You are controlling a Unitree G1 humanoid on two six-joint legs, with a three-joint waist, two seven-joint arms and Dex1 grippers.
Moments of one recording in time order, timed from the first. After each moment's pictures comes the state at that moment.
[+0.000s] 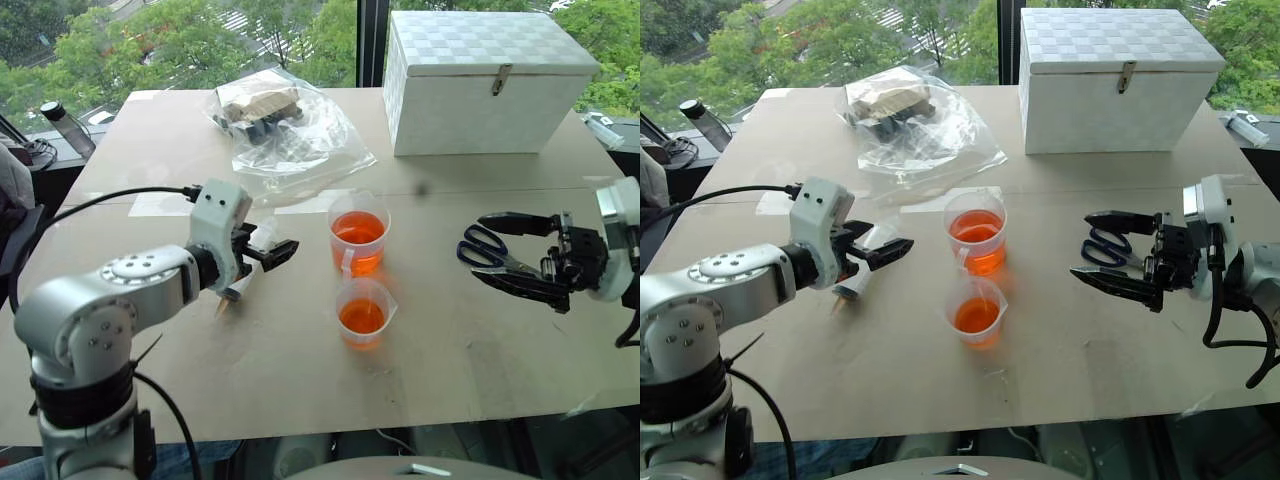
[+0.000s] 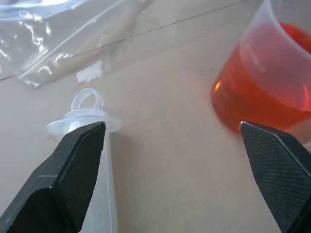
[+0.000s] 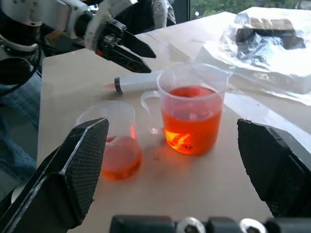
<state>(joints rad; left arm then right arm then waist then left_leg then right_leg) -0.45 0.69 0.33 -0.57 -0.97 1.57 -0.01 -0.21 -0.92 -0.30 -0.44 0.97 0.67 1.05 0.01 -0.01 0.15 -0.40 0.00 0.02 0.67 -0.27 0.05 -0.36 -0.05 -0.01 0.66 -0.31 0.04</state>
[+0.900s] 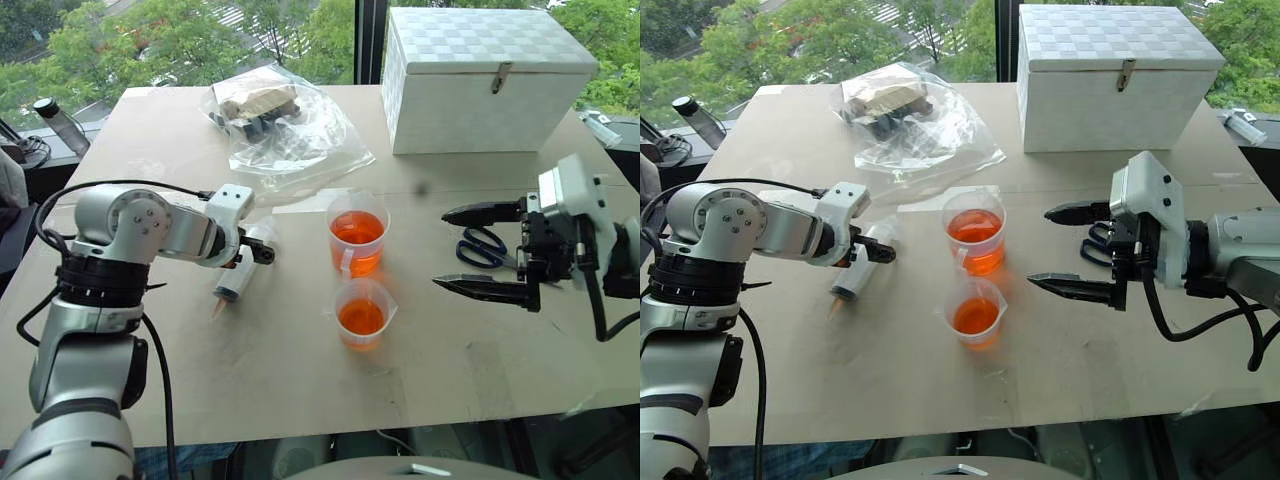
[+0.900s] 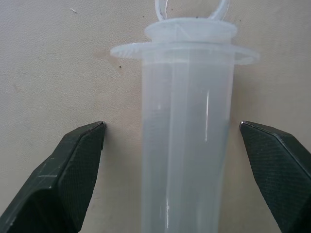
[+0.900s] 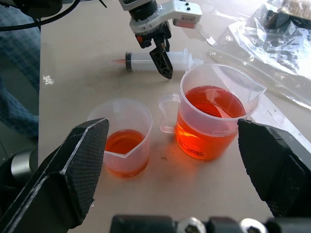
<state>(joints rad) -0.82 0.82 -0.12 0.09 -1.01 1.61 0.14 -0.45 -1.03 -0.21 -0.67 1.12 0.94 0.75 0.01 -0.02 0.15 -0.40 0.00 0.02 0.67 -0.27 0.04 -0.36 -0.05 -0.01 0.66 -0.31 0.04</state>
